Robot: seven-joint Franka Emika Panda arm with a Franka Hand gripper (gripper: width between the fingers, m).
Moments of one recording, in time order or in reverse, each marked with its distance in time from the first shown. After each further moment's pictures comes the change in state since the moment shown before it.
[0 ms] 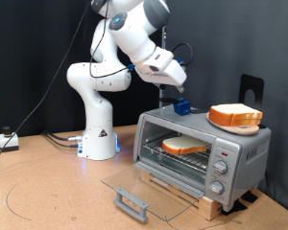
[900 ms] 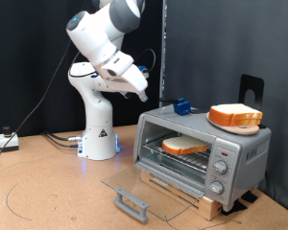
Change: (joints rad) arm -0.196 0.155 -0.129 0.061 -0.236 0.072 -0.213
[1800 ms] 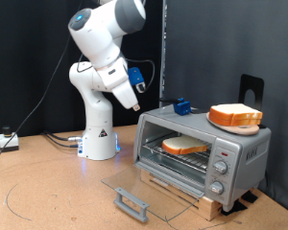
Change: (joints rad) arm -0.109 0.206 0.103 0.185 -0.068 -0.126 0.641
